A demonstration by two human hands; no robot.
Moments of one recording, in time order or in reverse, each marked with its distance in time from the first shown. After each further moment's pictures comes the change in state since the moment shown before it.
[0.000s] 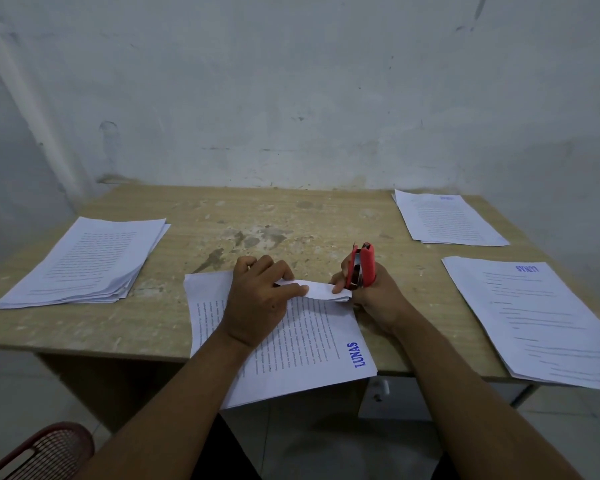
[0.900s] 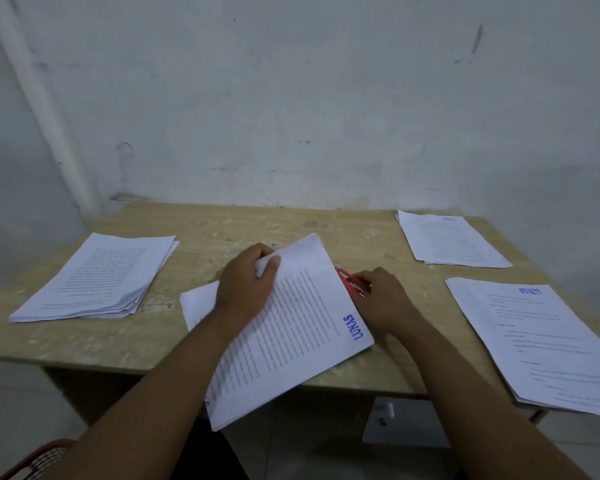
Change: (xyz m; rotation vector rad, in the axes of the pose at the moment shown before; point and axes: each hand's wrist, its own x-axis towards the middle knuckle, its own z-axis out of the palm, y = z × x) left_hand 0.035 -0.037 -0.009 -0.422 -0.095 -0.690; right_hand 0.027 -0.008 -0.015 -0.948 0.243 0.090
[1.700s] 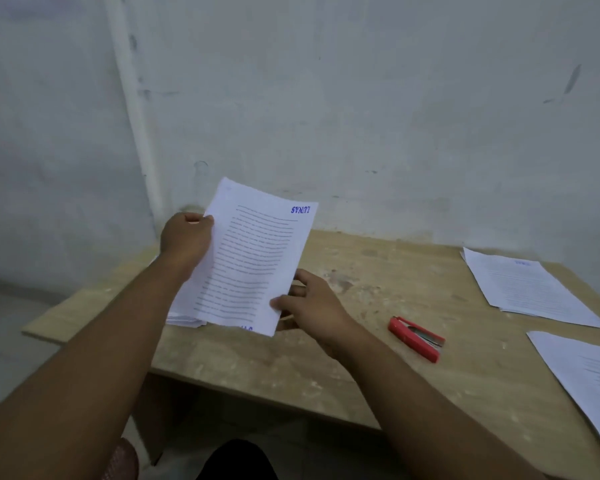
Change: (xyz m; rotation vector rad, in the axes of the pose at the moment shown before) left_hand 0.083 -0.073 -0.201 -0.034 0.345 -0.653; right_hand -0.018 -0.218 0.087 0.826 -0.469 -0.050
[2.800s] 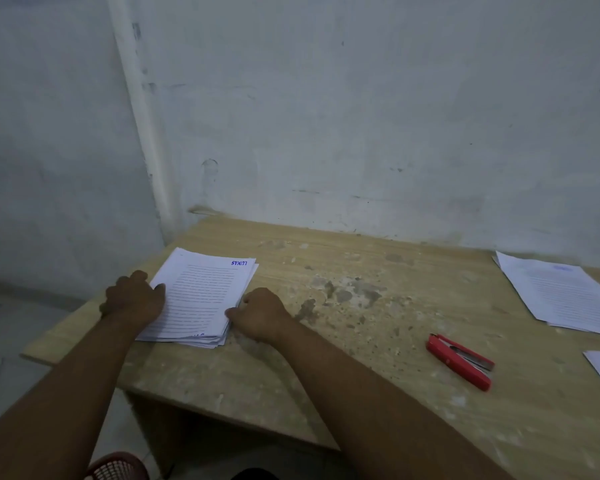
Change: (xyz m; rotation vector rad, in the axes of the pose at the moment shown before) left_hand 0.089 -0.171 -0.061 0.773 -0.030 -0.081; right_hand 0.144 0.046 0.103 -0.628 -0.046 0.053
